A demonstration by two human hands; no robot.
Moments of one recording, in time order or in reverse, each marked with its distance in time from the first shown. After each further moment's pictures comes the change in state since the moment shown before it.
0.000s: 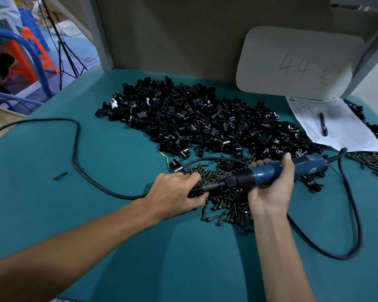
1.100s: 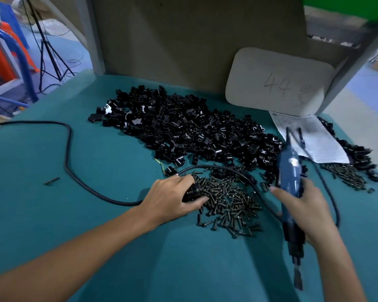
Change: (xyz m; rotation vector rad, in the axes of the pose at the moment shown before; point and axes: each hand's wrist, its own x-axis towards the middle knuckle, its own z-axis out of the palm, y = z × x) left_hand -0.004 -0.005 0.001 -0.143 0.029 -0.092; right_hand -0.017 -0.105 -0.027 -1.648 -0.153 -0.289
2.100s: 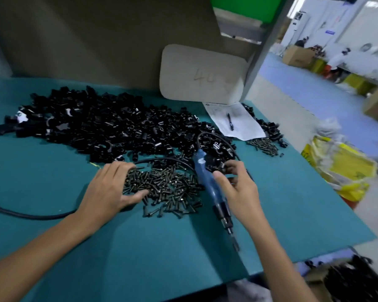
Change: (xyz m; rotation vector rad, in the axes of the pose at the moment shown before) left_hand 0.002 -0.008 0.001 0.072 -0.051 -0.012; right_hand -0.047 0.018 0.000 0.056 0.147 -0.248
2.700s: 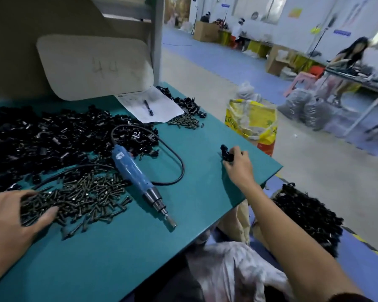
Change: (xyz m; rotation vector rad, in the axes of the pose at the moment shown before) left_hand 0.008 -0.099 0.094 -0.117 -0.165 -0.219; right_hand -0.008 0.172 -0.146 -0.477 0.293 0.433
